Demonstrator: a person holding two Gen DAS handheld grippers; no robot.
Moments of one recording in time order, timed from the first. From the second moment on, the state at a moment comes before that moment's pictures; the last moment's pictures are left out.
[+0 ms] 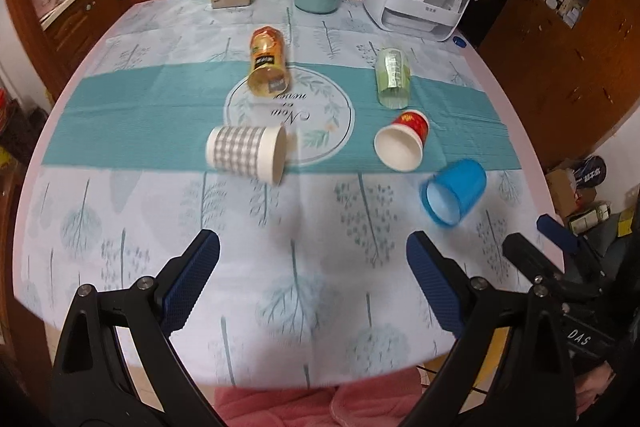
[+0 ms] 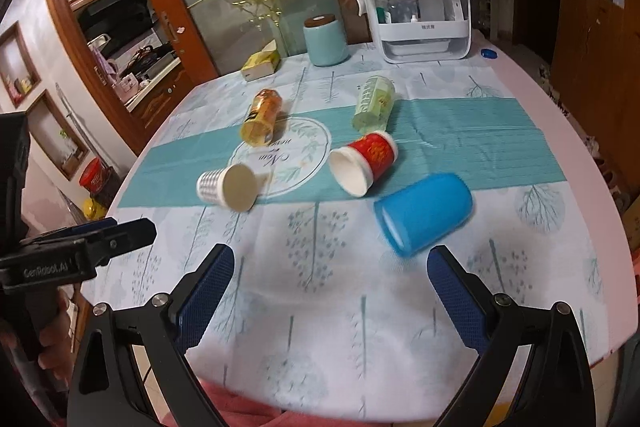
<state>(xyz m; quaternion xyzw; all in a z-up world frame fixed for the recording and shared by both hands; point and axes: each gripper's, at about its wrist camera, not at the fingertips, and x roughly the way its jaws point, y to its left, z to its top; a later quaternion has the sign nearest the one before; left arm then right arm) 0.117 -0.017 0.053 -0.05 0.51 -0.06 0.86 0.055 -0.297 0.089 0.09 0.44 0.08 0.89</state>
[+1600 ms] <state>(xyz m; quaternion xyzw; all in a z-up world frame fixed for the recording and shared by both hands) 0.454 -0.186 -0.076 -0.07 0.58 -0.20 0.79 0.244 -0.429 -0.030 0.24 0.51 -0.02 0.83</state>
